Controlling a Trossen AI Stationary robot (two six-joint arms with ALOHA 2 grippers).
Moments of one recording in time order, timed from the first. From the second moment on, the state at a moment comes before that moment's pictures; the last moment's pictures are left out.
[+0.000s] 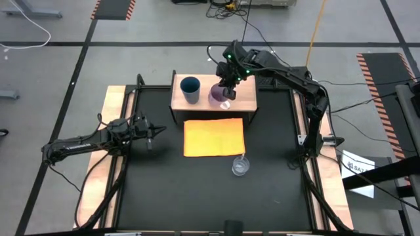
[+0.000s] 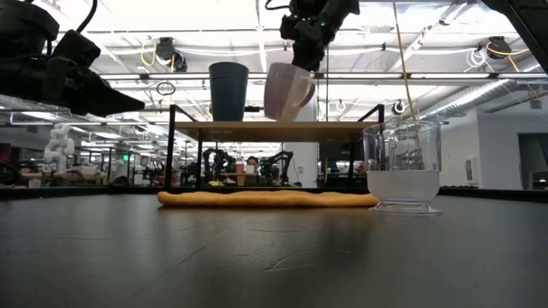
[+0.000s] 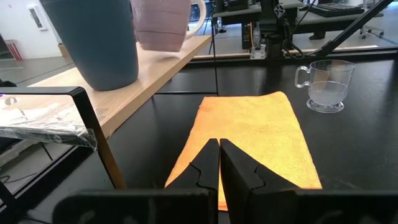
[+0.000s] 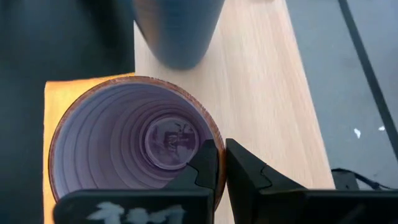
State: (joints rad) left arm 0.25 0.13 0.03 -0.05 0.00 0.12; right arm -0.54 1.91 2.03 -1.05 -0.21 -0.36
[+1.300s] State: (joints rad) left arm 0.25 0.13 0.03 -0.05 0.00 0.12; right arm -0.57 1.91 2.02 -1.06 -0.20 -0.38
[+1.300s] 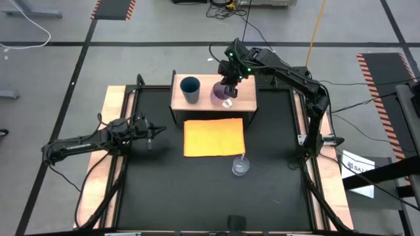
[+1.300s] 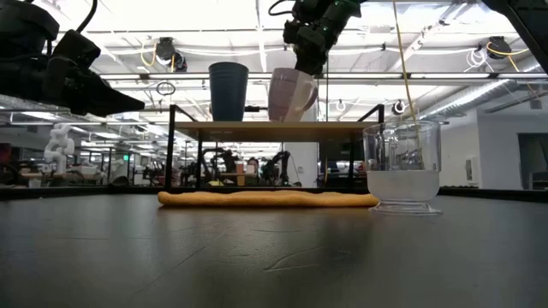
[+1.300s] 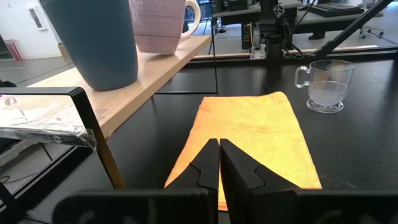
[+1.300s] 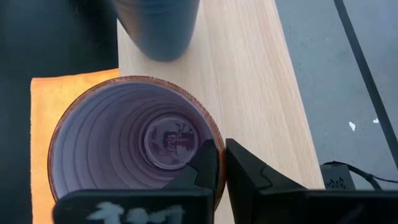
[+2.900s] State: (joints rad) left arm 0.25 0.13 0.03 -0.04 0.00 0.10; right arm -0.53 1.91 2.06 -1.16 -0.13 -0.39
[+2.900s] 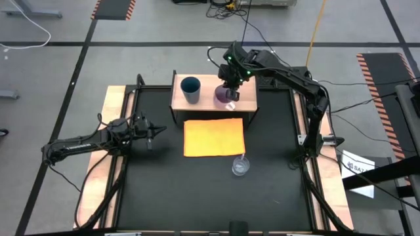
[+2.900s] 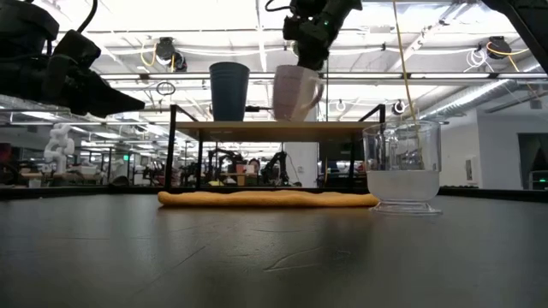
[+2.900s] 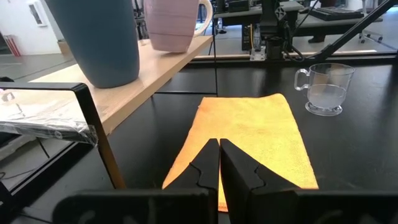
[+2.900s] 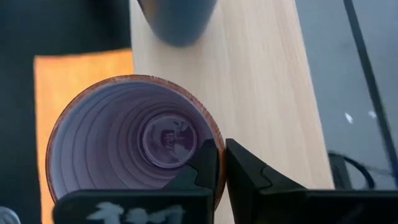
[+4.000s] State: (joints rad) left arm 0.25 0.13 0.03 -0.05 0.00 0.10; right arm -0.53 1.91 2.12 -1.29 -0.11 -0.37
